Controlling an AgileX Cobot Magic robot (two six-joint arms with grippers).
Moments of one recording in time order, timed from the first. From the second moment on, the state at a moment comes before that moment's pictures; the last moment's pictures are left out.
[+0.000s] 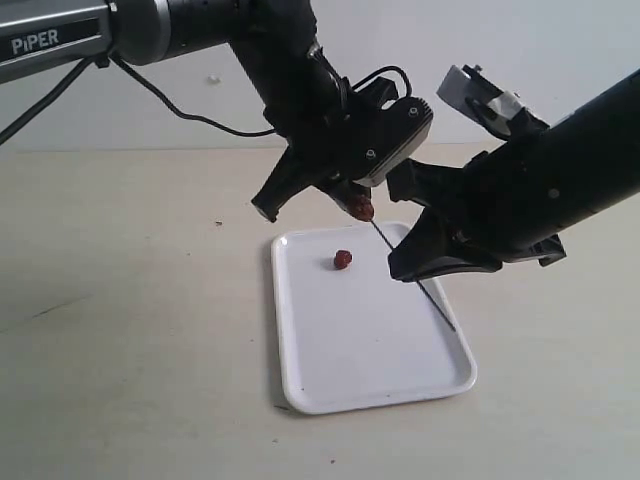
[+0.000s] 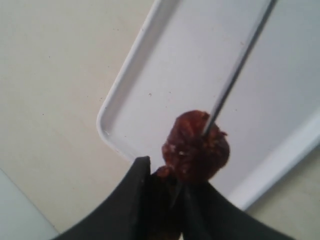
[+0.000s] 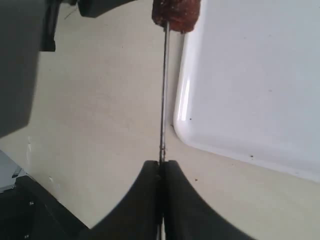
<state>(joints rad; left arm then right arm) -0.70 2.18 -2.00 -0.22 1.10 1.84 0.20 1.48 -0.94 0.81 0.85 -0.29</state>
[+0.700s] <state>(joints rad) -0.70 2.12 -2.00 -0.30 1.15 1.79 0.20 1.44 -0.94 0.81 0.79 -0.30</state>
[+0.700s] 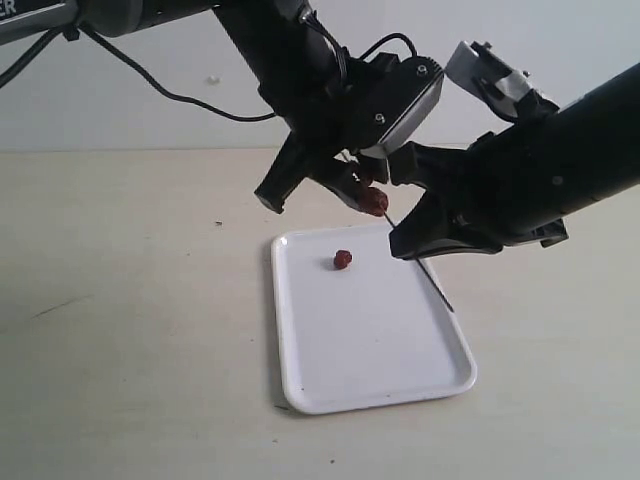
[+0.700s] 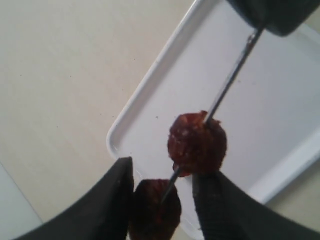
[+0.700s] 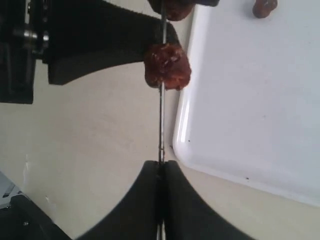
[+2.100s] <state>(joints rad) -0.66 1.90 -2.00 -0.09 1.09 0.95 0.20 1.39 -0.89 0.58 0.73 -0.20</state>
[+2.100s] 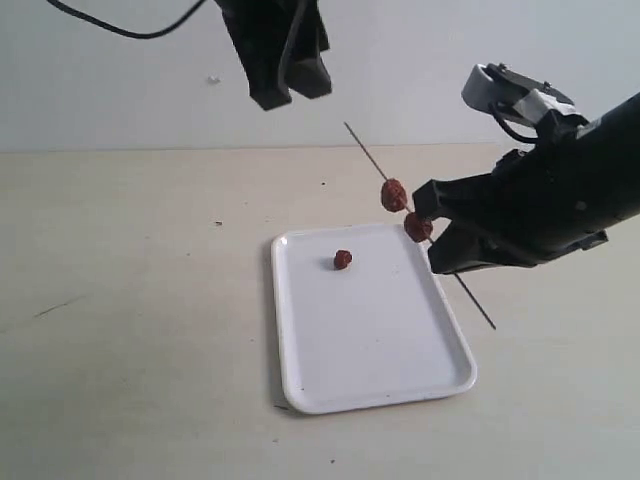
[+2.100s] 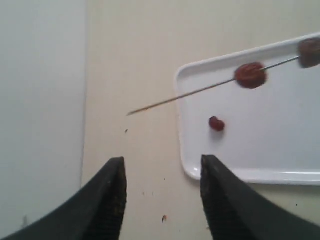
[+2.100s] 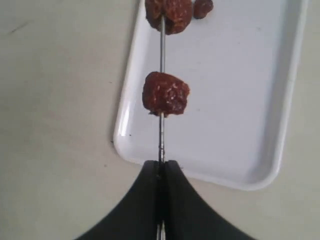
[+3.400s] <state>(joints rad) -0.66 2.32 -2.00 -0.05 1.02 0.29 0.20 1.14 -0.87 0.13 0.92 0.00</state>
